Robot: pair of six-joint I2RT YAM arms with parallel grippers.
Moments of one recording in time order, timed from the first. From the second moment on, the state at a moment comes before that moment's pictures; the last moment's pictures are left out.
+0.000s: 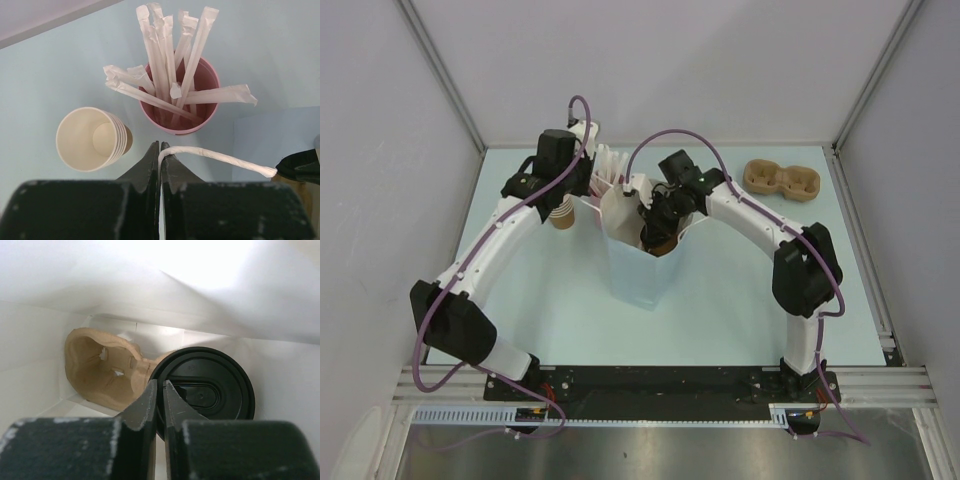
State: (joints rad) left arm -0.37 1.49 1.46 -0.54 -0.11 0.05; right arm 0.62 1.94 1.69 -0.74 -0.55 -0.53
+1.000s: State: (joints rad) left arm -0.37 1.43 1.42 -0.49 0.03 0.06; right arm 0.59 1.83 1.88 -0.92 -0.62 -0.53
